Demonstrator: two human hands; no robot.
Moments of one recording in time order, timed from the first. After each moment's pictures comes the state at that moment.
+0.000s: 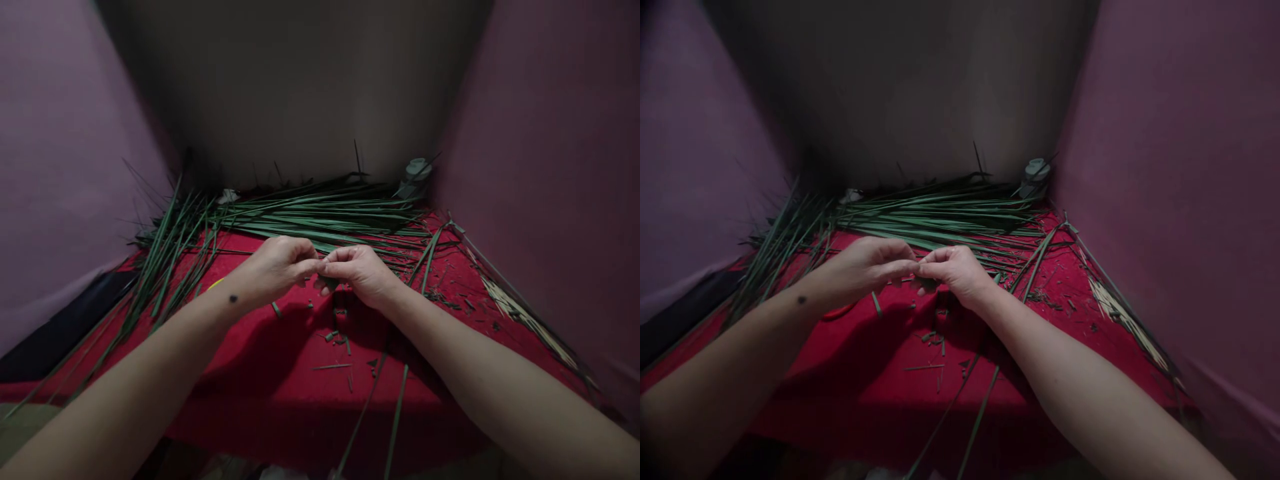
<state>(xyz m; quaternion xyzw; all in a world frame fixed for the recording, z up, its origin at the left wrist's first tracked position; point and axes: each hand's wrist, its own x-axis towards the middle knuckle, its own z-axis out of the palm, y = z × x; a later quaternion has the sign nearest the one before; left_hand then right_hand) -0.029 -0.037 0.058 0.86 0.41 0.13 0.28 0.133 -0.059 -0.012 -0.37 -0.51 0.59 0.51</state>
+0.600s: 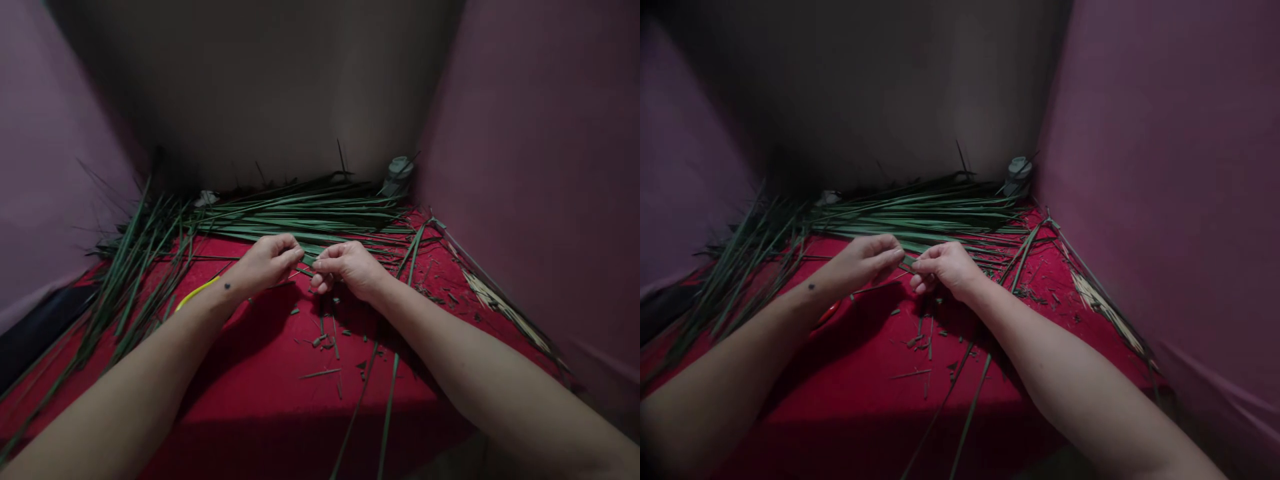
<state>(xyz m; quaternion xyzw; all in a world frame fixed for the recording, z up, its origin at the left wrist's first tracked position) -0.023 0.000 0.023 0.81 0.40 0.21 0.37 0.143 -0.047 -0.016 -0.42 -0.45 0.62 0.49</state>
